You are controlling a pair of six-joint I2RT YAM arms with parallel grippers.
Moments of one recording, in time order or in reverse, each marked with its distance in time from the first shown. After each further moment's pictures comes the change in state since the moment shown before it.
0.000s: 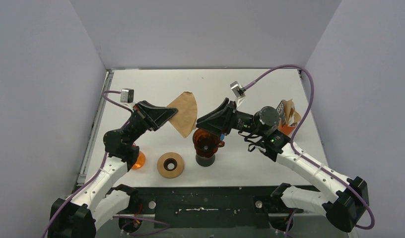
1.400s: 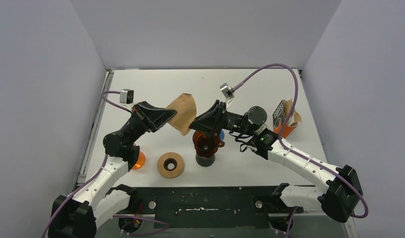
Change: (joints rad) left arm 0.000 0.023 -0.016 0.118 0.012 -0.080; right arm 0.062 0.109 0.001 0.072 0.047 -0.008
